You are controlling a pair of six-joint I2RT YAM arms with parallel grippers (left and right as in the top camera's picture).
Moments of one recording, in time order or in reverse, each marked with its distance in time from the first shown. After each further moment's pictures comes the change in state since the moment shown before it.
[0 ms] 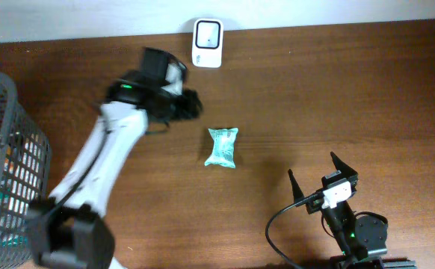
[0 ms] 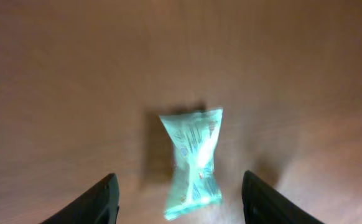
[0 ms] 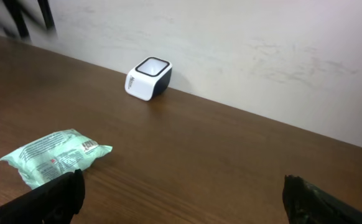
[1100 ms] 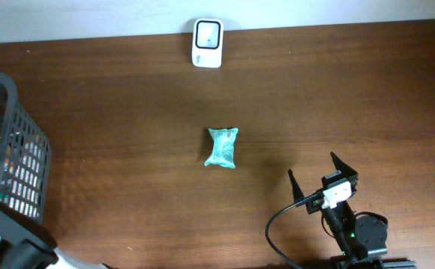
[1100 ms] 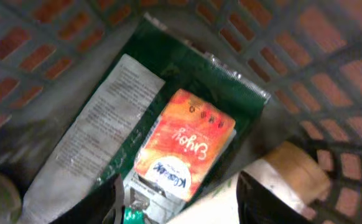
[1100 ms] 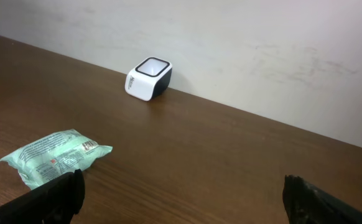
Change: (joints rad) left arm 1.039 0.101 -0.032 0.126 -0.333 0.252; right arm 0.000 0.000 0.000 0.000 0.000 0.000
